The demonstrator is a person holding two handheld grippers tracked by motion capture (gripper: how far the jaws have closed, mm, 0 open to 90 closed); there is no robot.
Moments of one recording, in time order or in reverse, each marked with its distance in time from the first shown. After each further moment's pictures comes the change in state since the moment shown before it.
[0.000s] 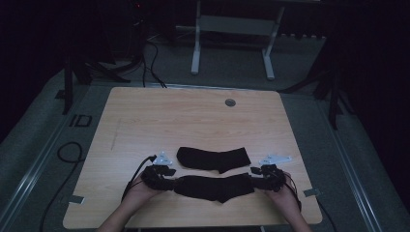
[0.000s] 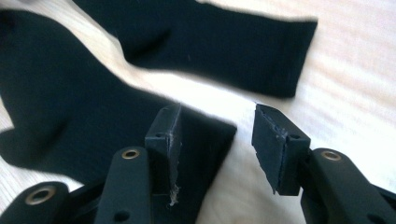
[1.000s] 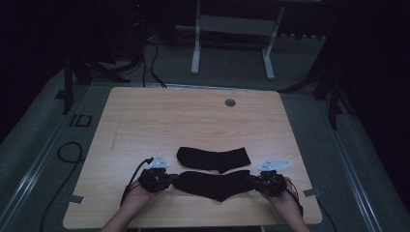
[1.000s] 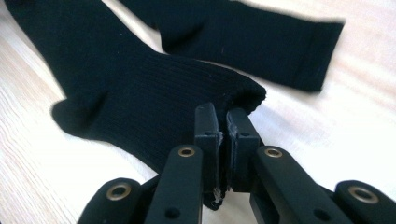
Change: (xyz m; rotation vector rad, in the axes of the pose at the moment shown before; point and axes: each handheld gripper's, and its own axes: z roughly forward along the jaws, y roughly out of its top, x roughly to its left) left arm -0.005 0.004 -0.016 -0.068 0.011 -0.007; right arm 0.019 0.005 -0.018 -0.001 0.022 -0.064
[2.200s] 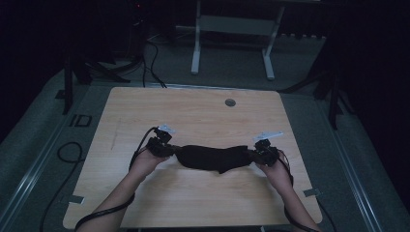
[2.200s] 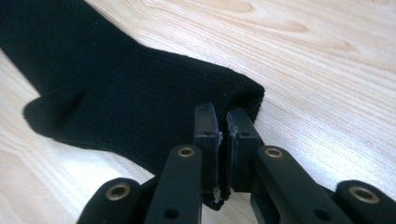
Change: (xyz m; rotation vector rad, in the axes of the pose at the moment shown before) left arm 0.065 0.068 0.035 0.092 0.026 -0.049; right arm -0.061 0.053 0.048 0.043 -0.063 0.078
